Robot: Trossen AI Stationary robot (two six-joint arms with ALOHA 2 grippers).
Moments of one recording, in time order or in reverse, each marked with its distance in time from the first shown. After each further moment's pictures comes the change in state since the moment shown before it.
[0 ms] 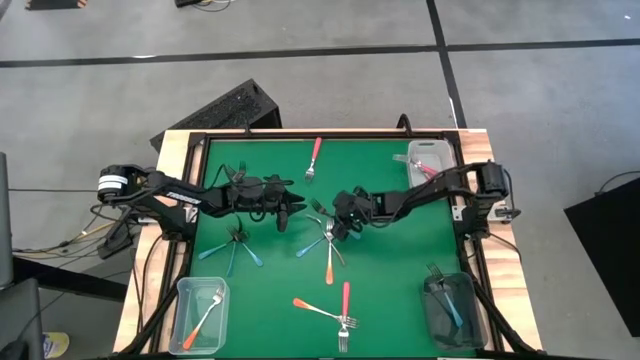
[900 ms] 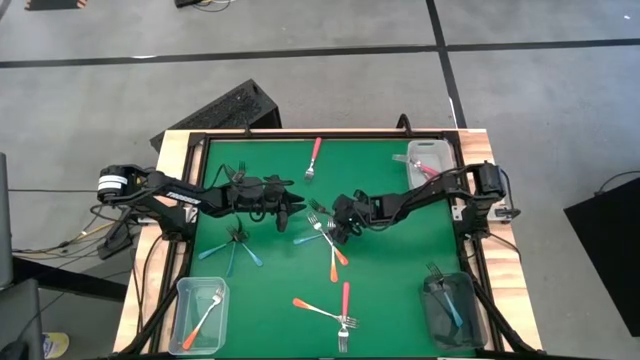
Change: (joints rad) left arm 0.000 0.000 0.000 -0.011 -0.002 0.000; right arm 0.018 0.046 0.004 -0.095 0.036 0.034
